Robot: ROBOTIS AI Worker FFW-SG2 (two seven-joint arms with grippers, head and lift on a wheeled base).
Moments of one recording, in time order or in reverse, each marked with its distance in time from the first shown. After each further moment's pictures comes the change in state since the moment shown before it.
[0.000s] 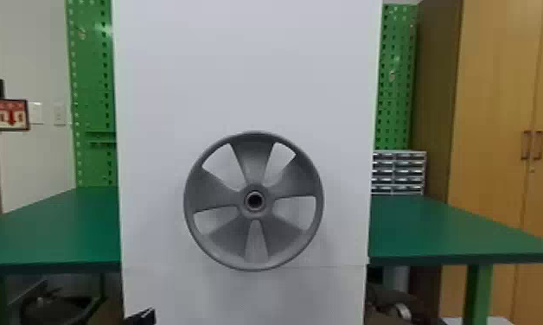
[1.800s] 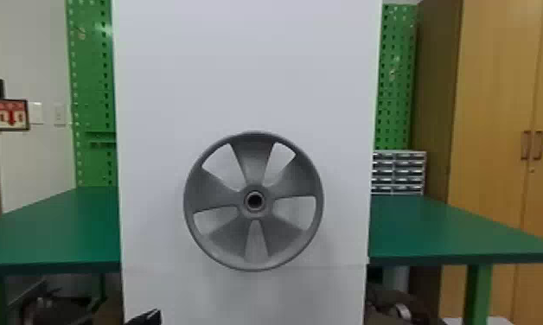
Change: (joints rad) left arm -0.007 0.007 -0.015 0.019 0.014 -0.018 -0.001; right arm 0.012 0.010 -0.012 0.003 0.005 0.012 -0.002
